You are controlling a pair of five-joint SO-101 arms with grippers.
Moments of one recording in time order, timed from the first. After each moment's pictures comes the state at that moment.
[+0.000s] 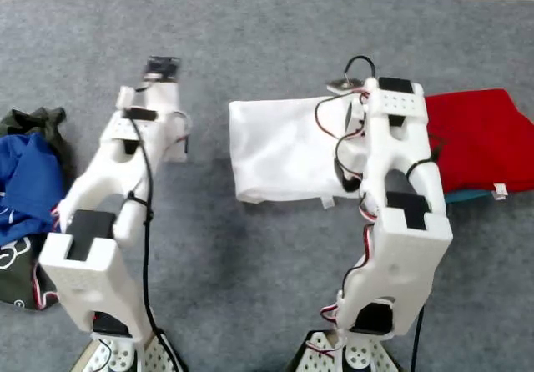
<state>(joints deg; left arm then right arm) 1.9 13.8 17.3 45.7 -1.7 7.2 26.2 -3.7 88.3 25.8</state>
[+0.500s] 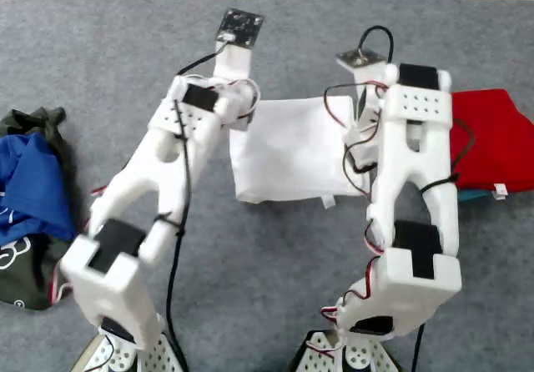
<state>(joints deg) 17.0 14.2 -3.2 47.9 2.4 7.7 10.2 -2.2 92.7 27.2</state>
